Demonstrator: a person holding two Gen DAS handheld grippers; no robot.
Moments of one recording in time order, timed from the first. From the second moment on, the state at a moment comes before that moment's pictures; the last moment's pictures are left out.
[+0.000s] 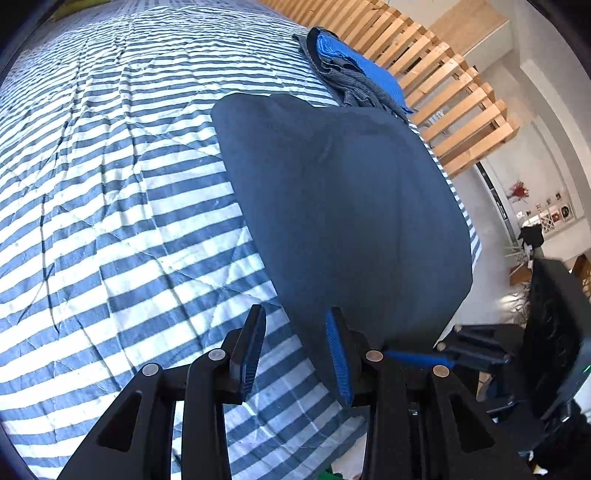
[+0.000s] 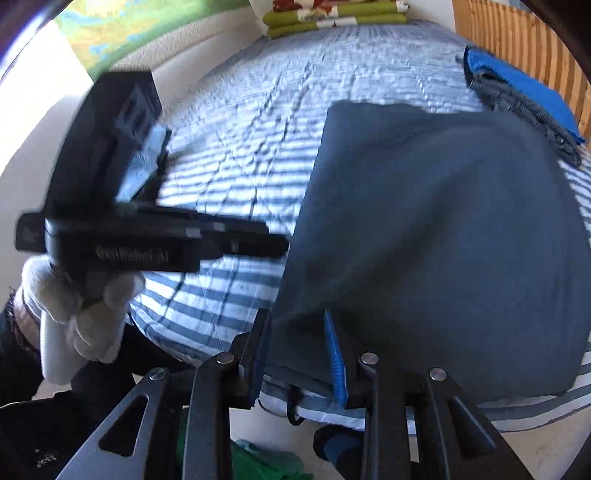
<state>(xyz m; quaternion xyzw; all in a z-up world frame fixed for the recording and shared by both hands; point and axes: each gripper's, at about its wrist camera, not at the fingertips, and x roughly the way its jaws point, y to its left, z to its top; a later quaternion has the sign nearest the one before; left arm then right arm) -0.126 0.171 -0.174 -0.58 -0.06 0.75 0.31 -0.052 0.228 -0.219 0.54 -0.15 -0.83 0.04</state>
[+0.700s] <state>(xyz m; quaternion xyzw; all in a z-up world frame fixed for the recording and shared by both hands) -0.232 0.212 -0.159 -0.54 -0.07 0.80 0.26 -0.048 0.357 -0.199 0.48 -0.23 -0.84 -0.10</state>
